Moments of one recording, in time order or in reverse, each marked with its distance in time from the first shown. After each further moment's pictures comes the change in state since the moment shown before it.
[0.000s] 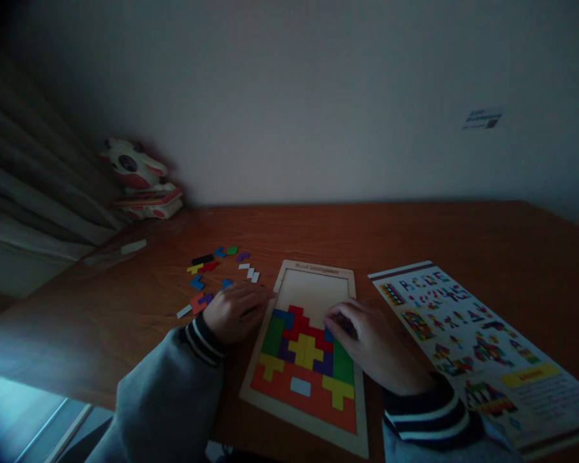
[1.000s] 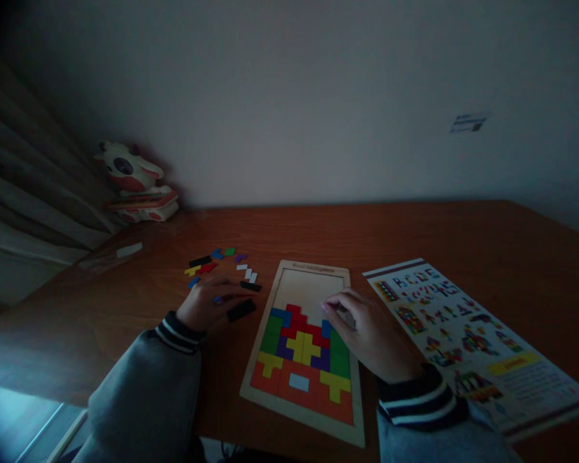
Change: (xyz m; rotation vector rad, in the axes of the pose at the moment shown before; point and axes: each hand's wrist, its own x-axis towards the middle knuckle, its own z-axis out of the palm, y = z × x) left_hand -0.014 -0.030 -0.026 -0.155 0.041 -0.162; right_hand 0.002 -0.004 -0.002 0.069 0.143 -0.022
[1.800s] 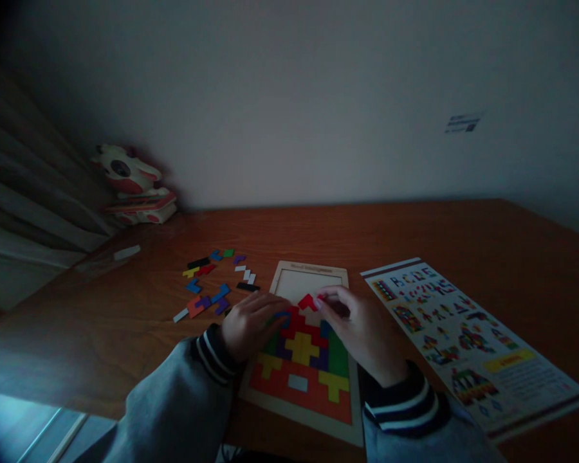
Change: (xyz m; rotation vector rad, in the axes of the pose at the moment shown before) left_hand 0.013 0.060 0.058 0.064 -0.003 0.179; right_hand 0.004 -0.006 0.012 0.301 0.075 0.178
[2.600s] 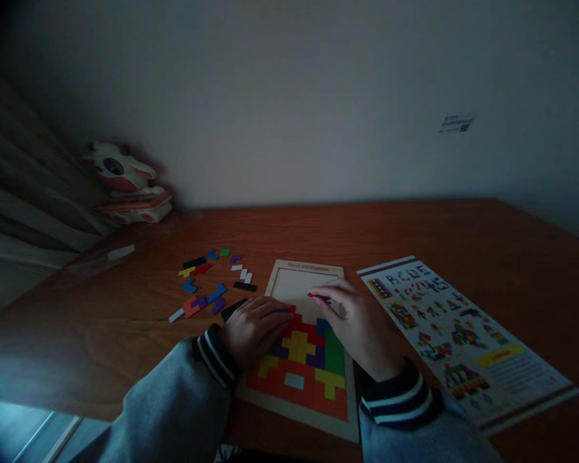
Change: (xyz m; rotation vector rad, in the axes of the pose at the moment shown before) left_hand -0.004 0.003 0.008 0.079 -0.120 0.028; right_hand 0.004 -0.004 -0.006 -0.208 0.085 -0.318
